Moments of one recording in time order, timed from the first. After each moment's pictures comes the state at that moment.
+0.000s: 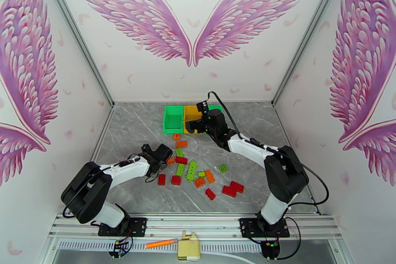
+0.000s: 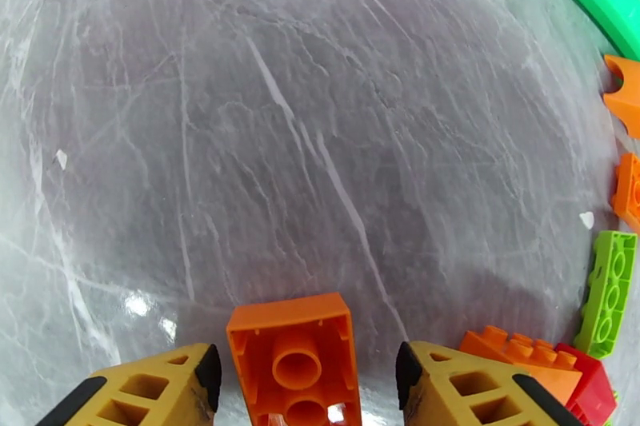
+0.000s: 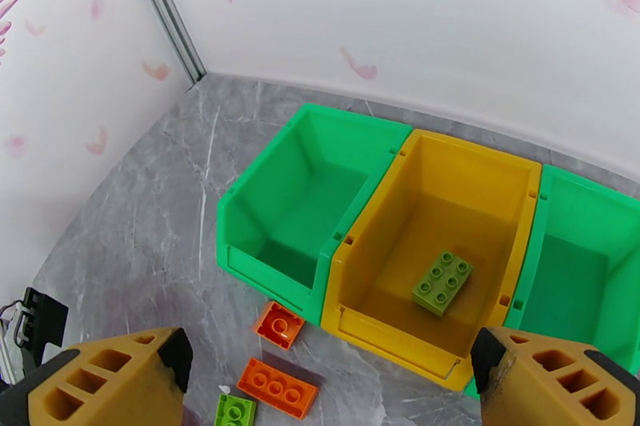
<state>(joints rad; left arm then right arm) -0.61 1.53 0.73 -0.48 -0.40 -1.14 0.53 1.74 1.18 0.18 -0.11 0.18</state>
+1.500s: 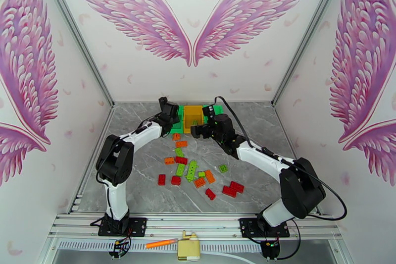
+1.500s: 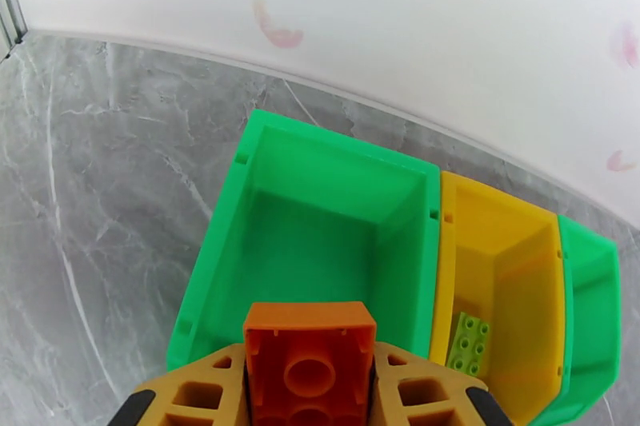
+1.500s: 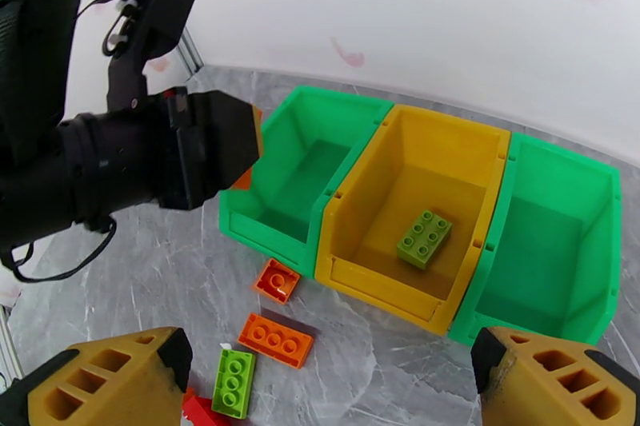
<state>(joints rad) -0.45 2.02 1.53 -0.19 -0.38 -0.60 0.53 1.56 1.03 0.12 -0.08 0.18</state>
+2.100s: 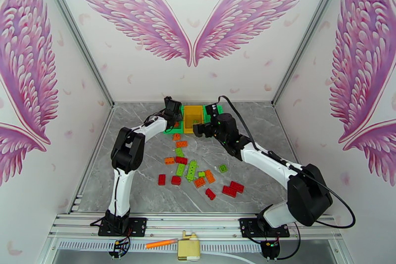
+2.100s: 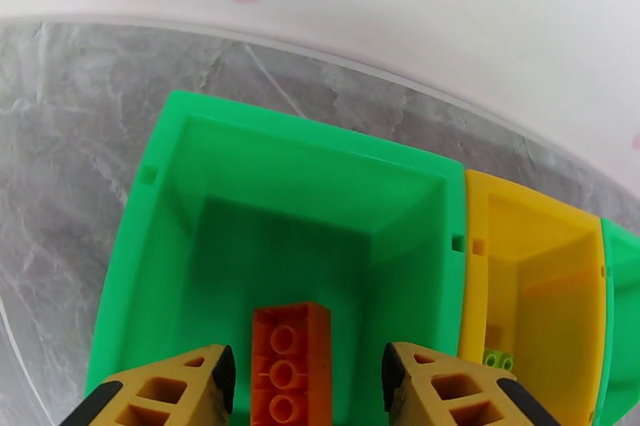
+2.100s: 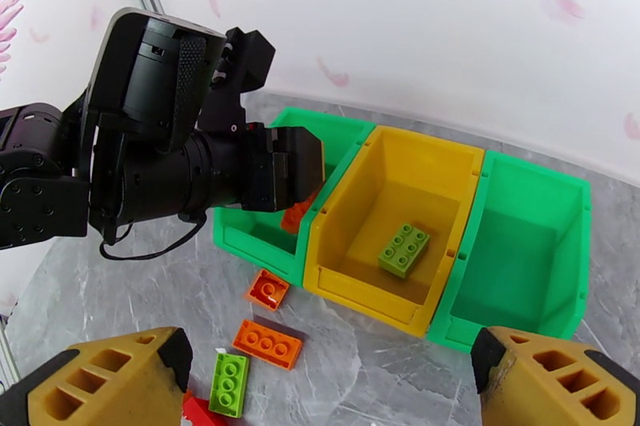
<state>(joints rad) -0.42 2.20 1.69 -0.22 -0.28 -0.57 0.53 1.49 1.02 0.08 -0.03 0.17</state>
